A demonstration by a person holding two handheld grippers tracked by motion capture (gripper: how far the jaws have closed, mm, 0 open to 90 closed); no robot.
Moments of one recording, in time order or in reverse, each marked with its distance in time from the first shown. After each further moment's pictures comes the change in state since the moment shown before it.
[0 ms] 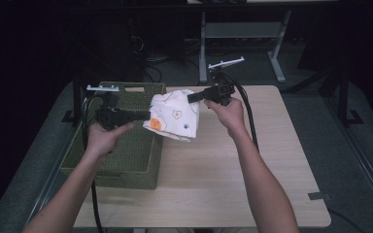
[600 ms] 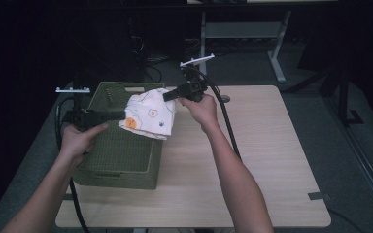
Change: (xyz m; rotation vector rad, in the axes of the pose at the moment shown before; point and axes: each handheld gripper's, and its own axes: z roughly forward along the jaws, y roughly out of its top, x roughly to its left) left arm 0.042 -0.013 -0.053 -0.036 0.051 -0.047; right arm 0.031 0.026 0.064 0.041 0.037 -0.023
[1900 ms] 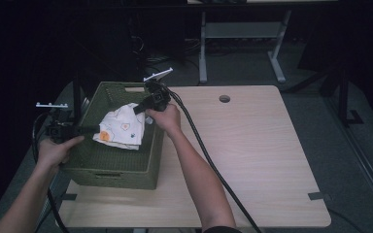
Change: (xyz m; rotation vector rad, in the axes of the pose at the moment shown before) left arm 0.075 -0.044 -0.036 0.077 0.151 -0.130; right arm 0.011 0.005 0.123 0.125 0.033 0.010
